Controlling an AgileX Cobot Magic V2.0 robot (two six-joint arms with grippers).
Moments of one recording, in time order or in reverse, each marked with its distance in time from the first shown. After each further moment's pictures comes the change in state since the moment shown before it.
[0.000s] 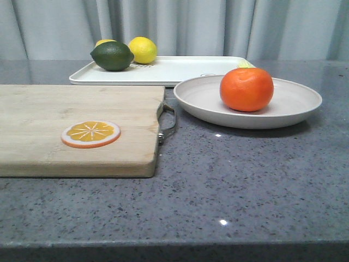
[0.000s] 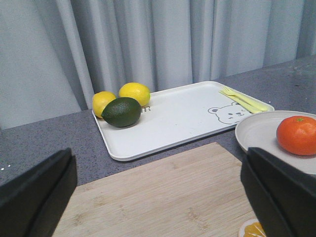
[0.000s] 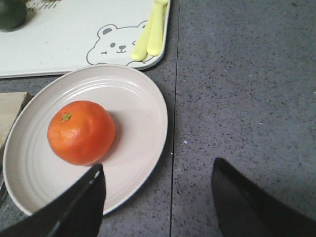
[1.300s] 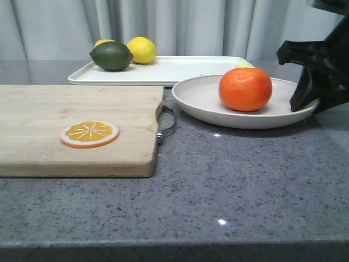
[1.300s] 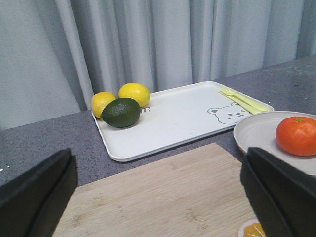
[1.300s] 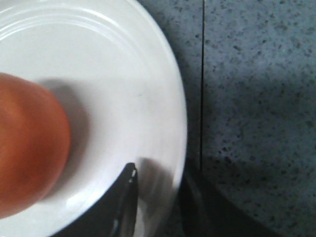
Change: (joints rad) left arm 0.000 0.000 0.002 0.000 -0.004 0.000; right arm 0.095 0.522 -0.100 0.058 -0.127 -0.032
